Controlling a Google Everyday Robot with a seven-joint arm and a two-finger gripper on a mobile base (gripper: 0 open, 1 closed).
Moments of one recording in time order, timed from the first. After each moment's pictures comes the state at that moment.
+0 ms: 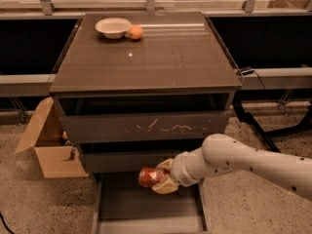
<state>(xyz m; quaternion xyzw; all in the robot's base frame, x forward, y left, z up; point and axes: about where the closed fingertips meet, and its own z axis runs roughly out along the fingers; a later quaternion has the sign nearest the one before) 0.472 -0.026 0.562 -0.58 0.73 0.24 0.27</state>
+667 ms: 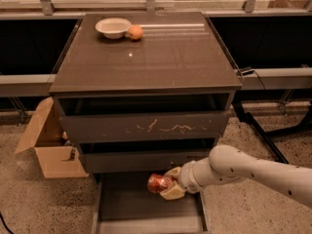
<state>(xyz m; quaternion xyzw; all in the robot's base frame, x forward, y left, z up) 0.476 -0.056 0.497 -0.54 0.75 0.26 0.26</state>
